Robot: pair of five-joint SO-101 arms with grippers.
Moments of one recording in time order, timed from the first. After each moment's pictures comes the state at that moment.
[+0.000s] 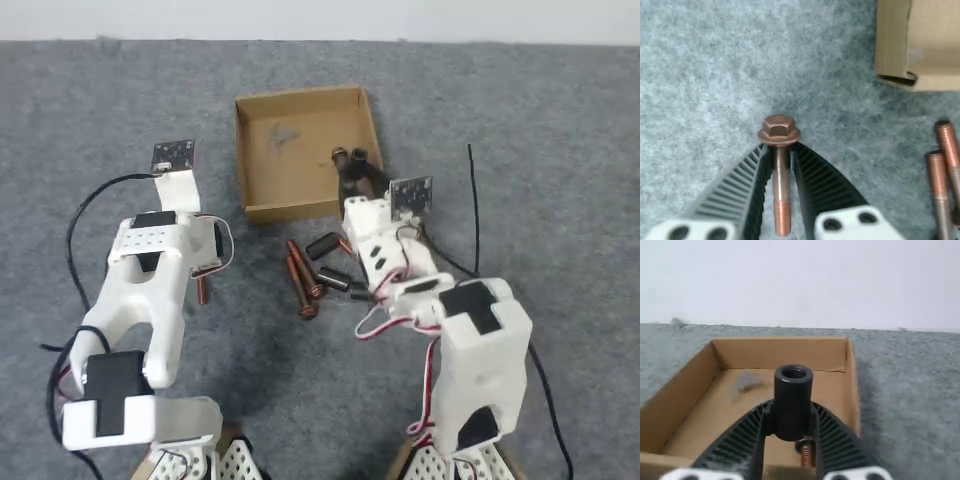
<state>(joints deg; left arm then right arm) -12.0 -3.1 41.9 49.8 6.8 -22.9 23.3 53.8 -61.8 -8.0</state>
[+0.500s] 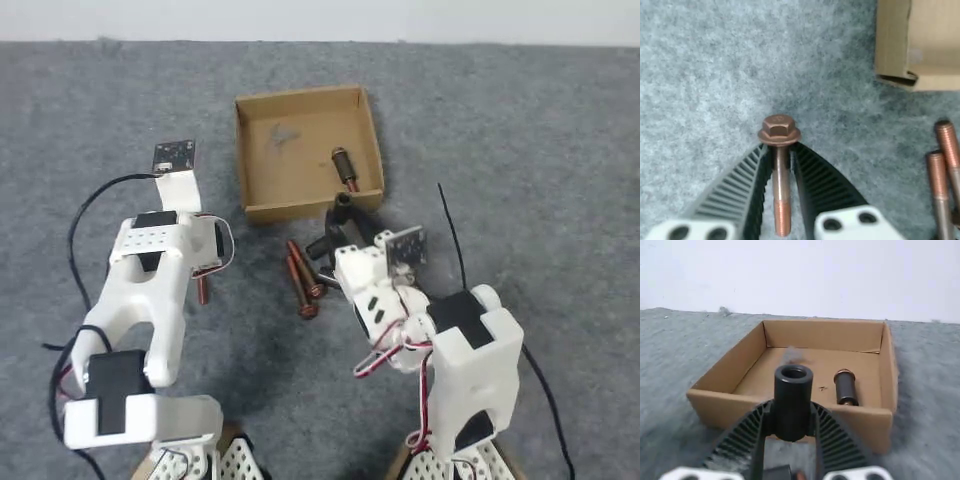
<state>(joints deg) -12.0 -3.1 41.9 49.8 6.8 -28.6 21.5 72.8 -79.3 -8.0</state>
